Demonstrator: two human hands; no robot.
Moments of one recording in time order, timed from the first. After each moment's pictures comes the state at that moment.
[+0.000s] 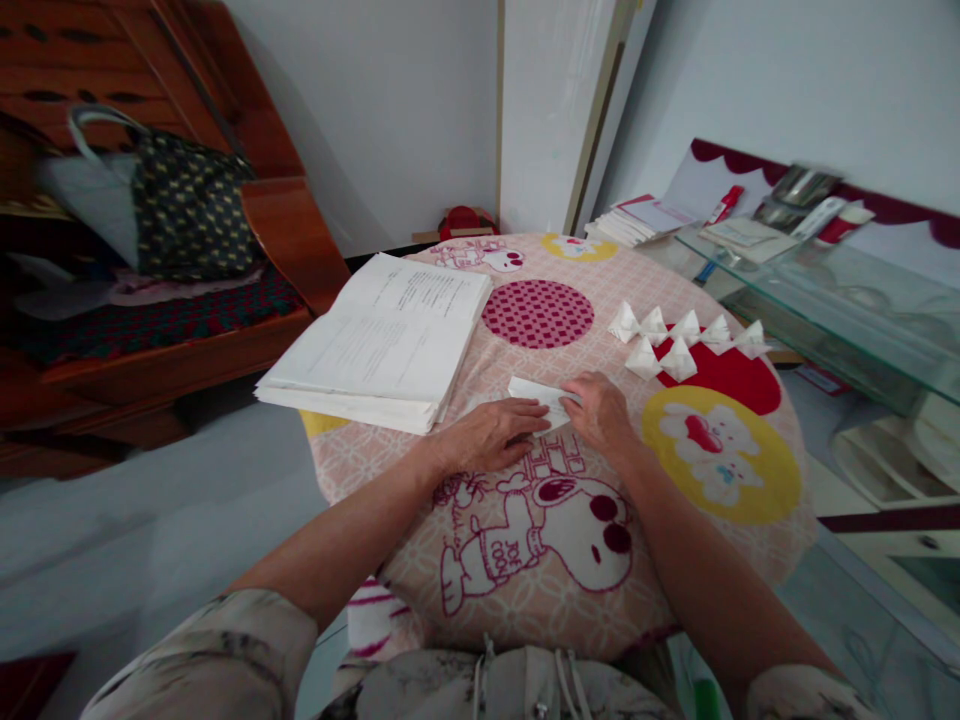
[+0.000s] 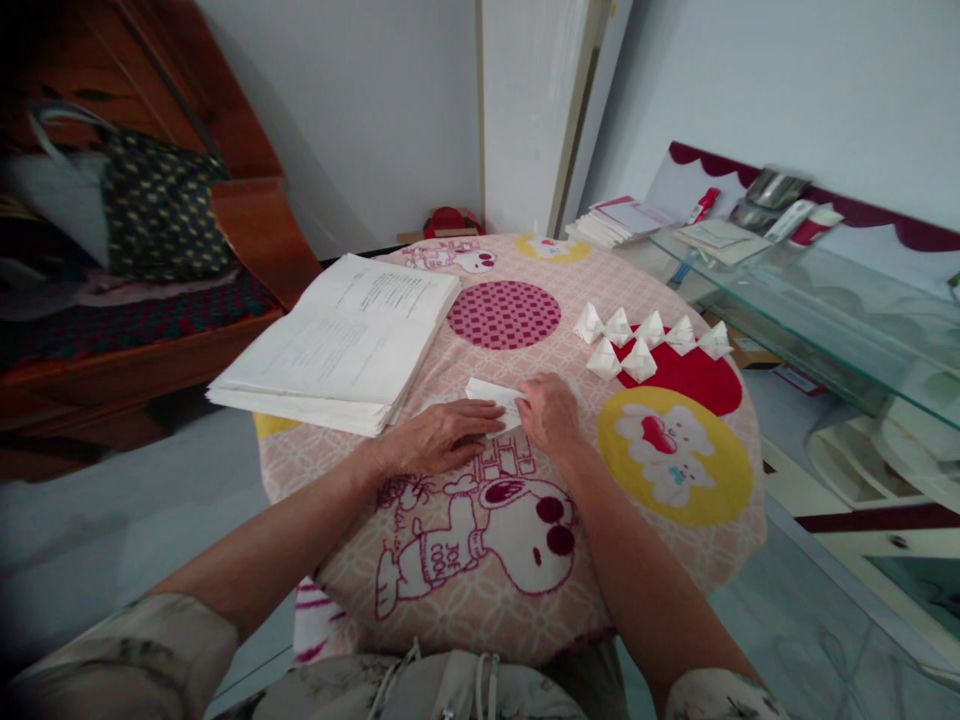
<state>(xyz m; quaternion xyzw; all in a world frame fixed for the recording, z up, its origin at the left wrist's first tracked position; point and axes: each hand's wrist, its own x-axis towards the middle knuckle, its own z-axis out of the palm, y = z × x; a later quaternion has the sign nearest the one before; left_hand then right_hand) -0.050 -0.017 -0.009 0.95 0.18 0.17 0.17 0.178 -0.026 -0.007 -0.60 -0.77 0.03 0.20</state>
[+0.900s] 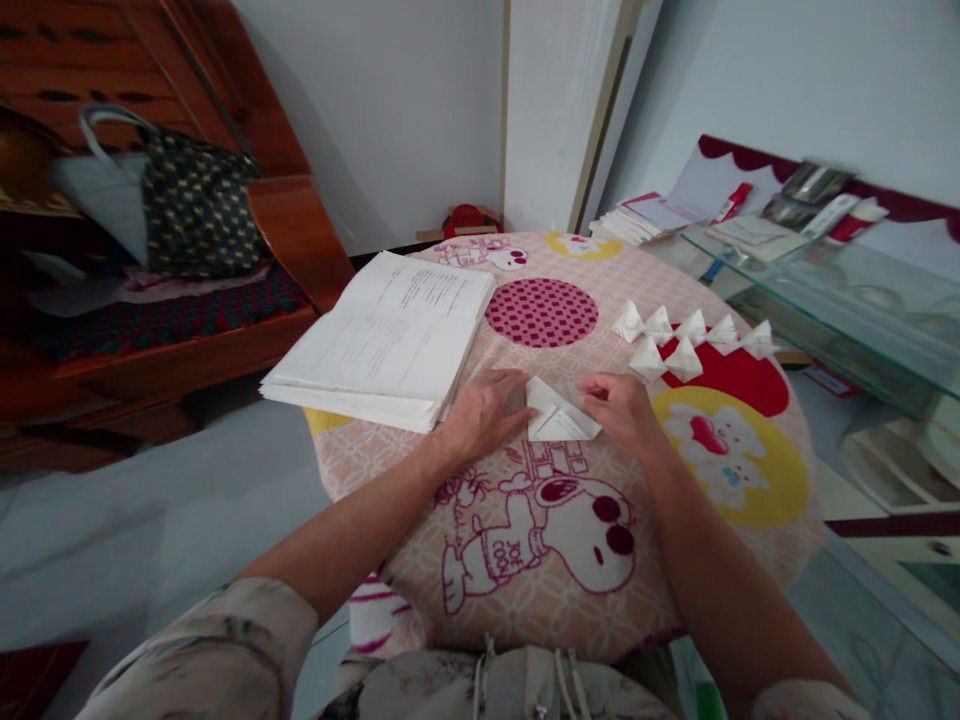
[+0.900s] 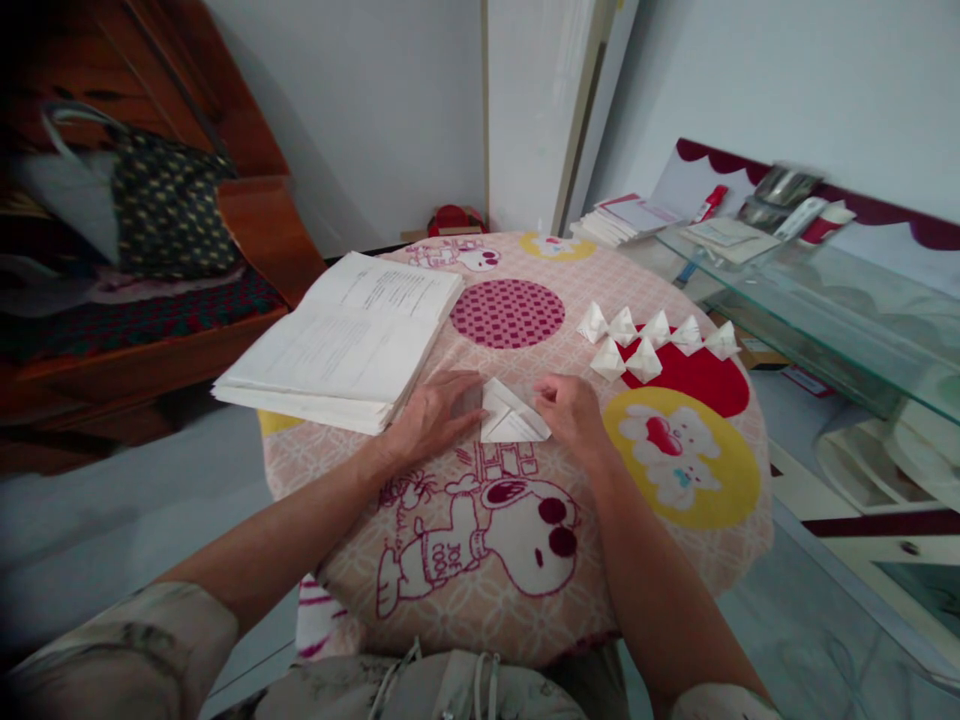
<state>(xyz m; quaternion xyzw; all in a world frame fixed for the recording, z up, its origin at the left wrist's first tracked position) -0.048 -0.009 -0.015 0.86 0.38 0.30 0.14 0.198 -0.025 -0.002 -0.63 -0.67 0.21 0.35</state>
